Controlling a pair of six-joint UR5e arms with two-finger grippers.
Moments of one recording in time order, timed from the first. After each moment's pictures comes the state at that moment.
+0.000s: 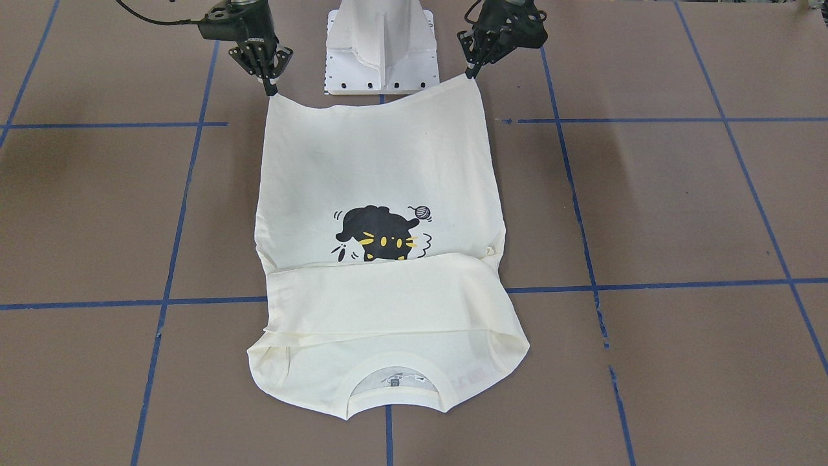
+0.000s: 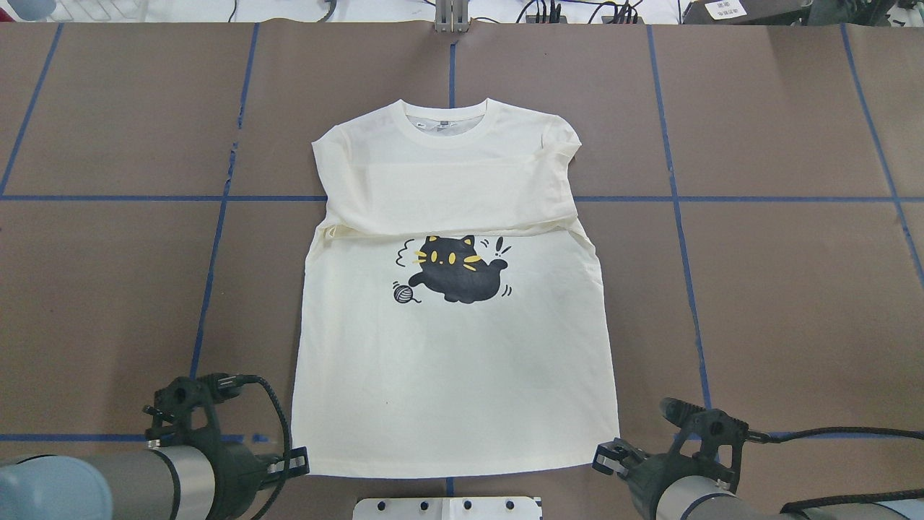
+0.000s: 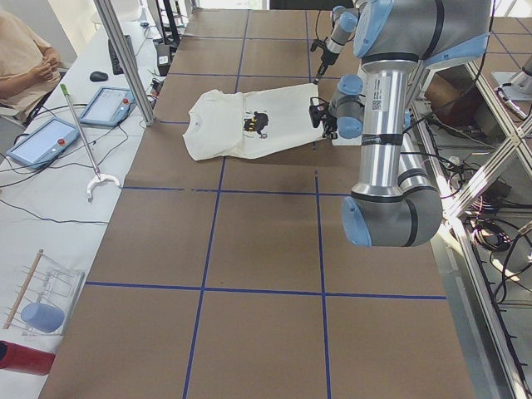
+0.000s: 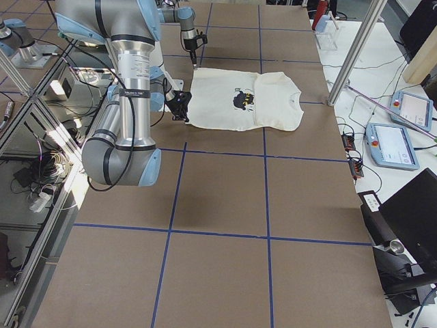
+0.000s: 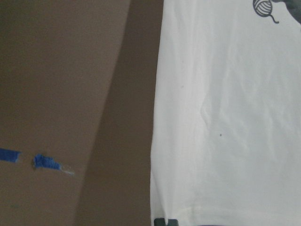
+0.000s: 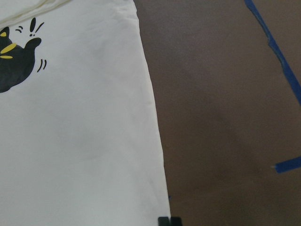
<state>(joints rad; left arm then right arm) -0.07 -1.64 -2.39 -1.77 -1.53 -1.76 -0.10 -1.57 2.39 -1.57 1.17 1.95</state>
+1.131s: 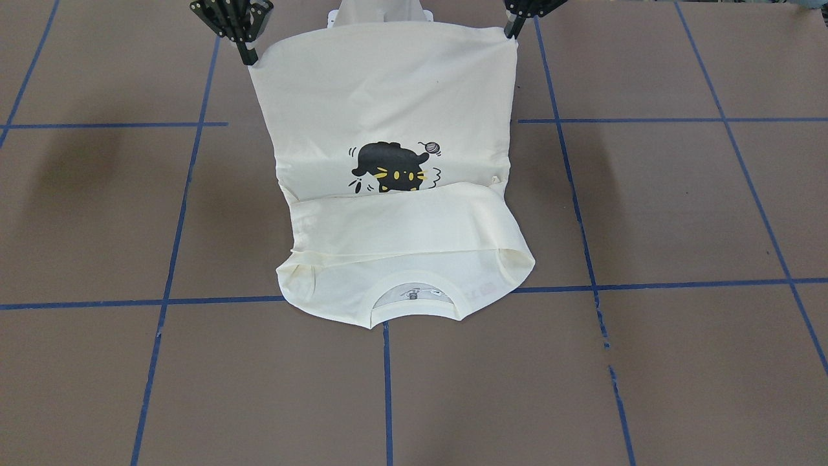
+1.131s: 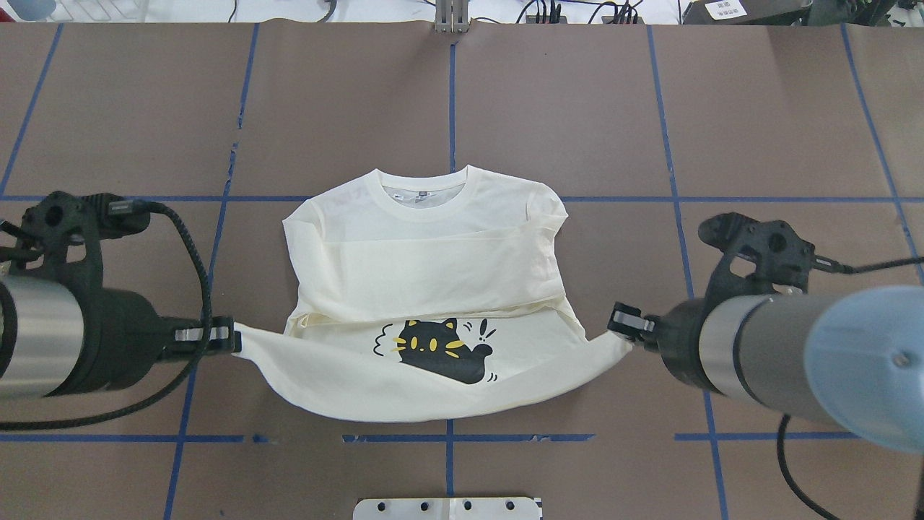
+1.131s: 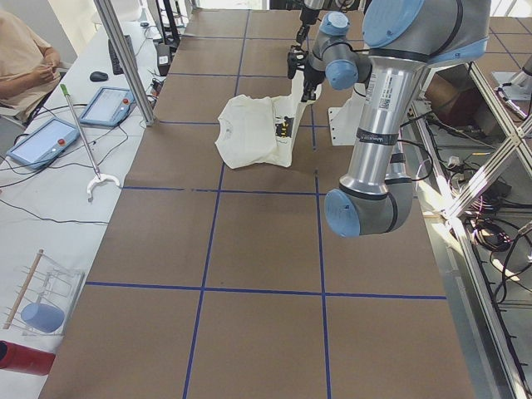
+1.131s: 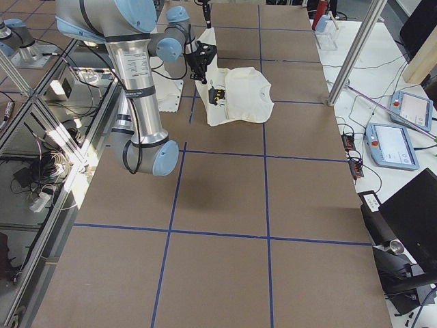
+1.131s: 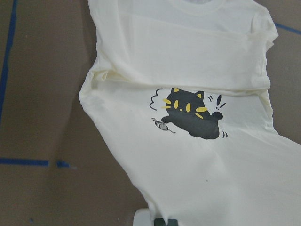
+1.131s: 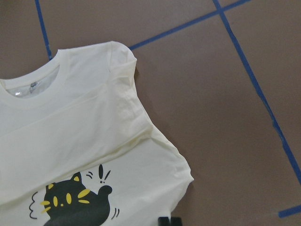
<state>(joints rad) -0.49 -1.88 -2.52 -1.35 -1.77 -1.35 0.40 -1.19 2.46 -1.97 1.58 1.66</state>
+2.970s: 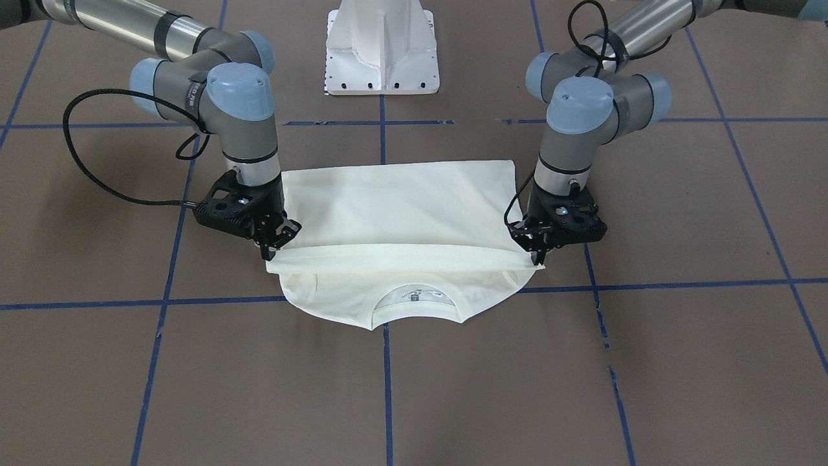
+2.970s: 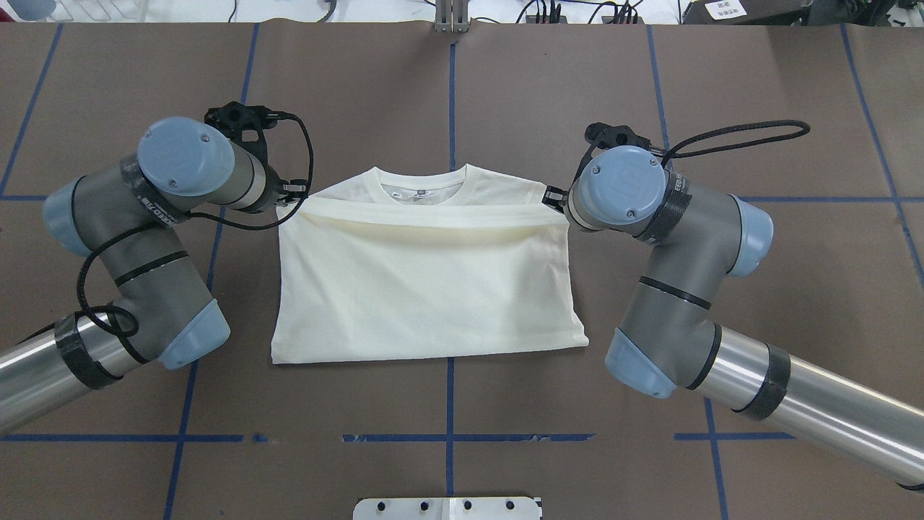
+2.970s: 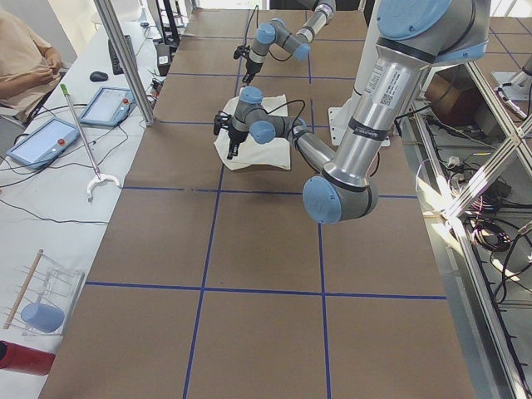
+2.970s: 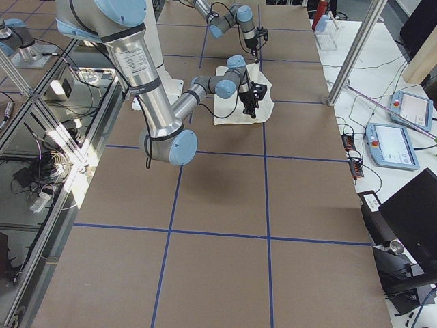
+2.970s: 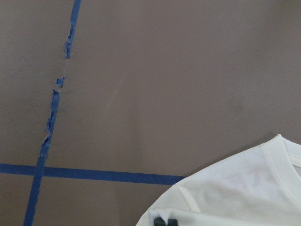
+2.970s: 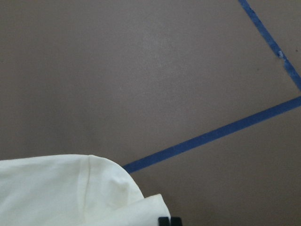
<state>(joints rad) -0.69 -2.04 -1.63 -1.86 -1.71 -1.16 0.59 -1.04 1.66 -1.45 1.60 1.52</state>
